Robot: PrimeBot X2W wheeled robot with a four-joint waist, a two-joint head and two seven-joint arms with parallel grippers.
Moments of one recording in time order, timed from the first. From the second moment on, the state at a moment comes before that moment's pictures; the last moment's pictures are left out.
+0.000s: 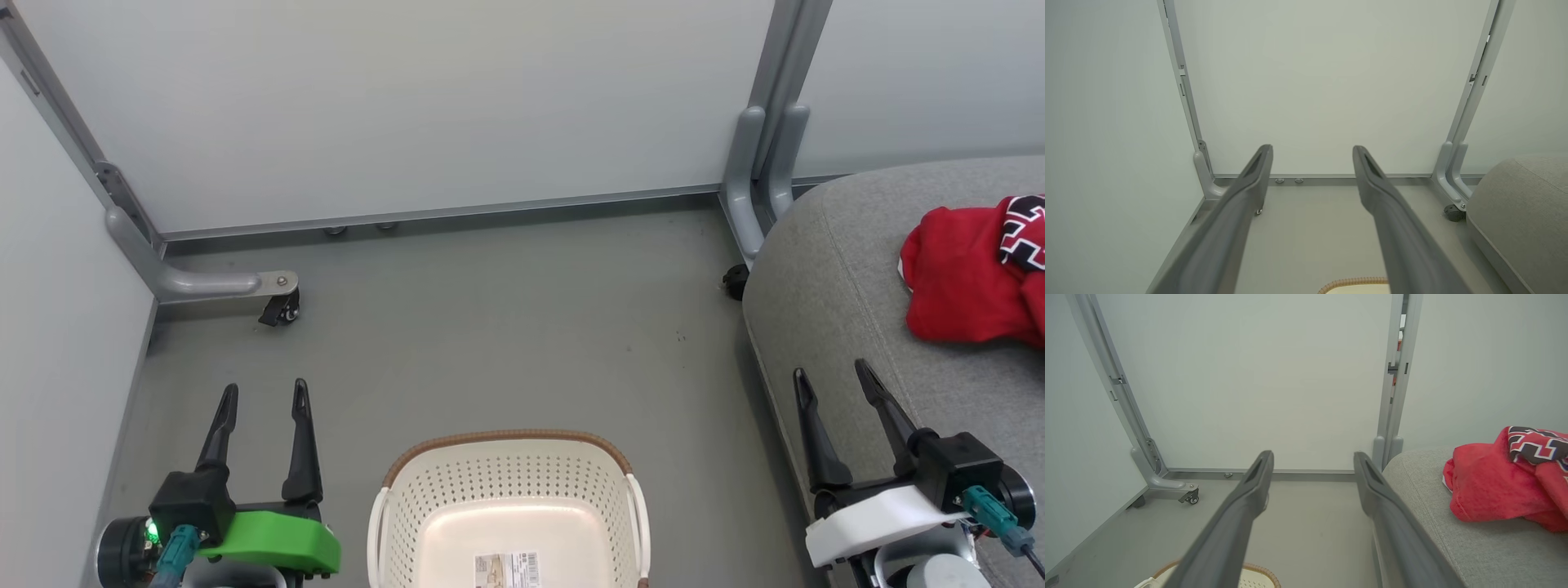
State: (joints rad) left arm -0.03 0.06 -0.05 0.19 -0.17 -0.03 -0.26; right arm -0.01 -0.05 -0.02 0.11 0.14 0.13 -0.26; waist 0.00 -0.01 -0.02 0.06
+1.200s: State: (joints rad) left arm -0.01 0.05 -0.02 0.25 -0.38 -0.08 -0.19; right arm 0.01 -0.04 -0.04 0.18 0.40 0.13 -0.20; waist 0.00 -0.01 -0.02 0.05
